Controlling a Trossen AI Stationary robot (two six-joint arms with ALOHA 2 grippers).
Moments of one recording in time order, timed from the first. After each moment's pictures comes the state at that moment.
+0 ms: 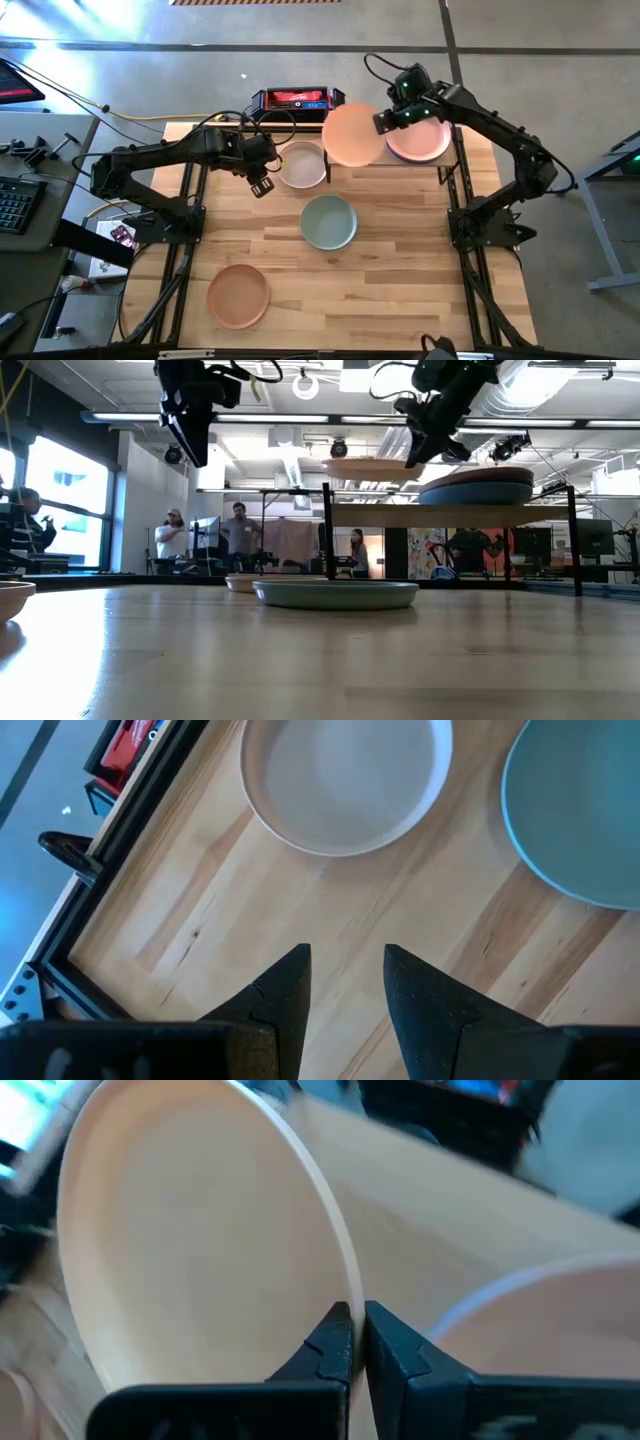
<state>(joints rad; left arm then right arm) 0.25 1.36 1.30 -1.21 -0.30 -0.29 -0.75 1.47 1.44 -0.87 -0.18 0.36</state>
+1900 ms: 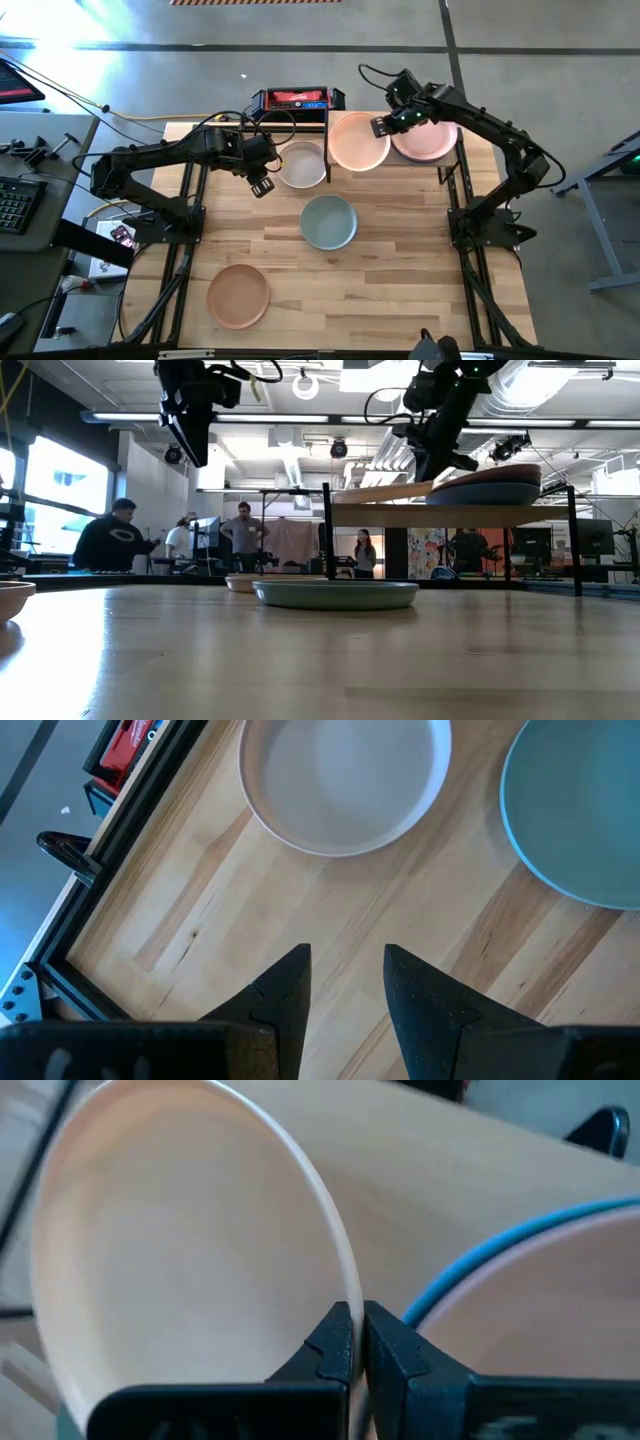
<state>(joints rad) 0.25 1.36 1.30 -1.20 -0.30 -0.29 -0.75 1.54 1.44 -0.96 -0.08 0.42</state>
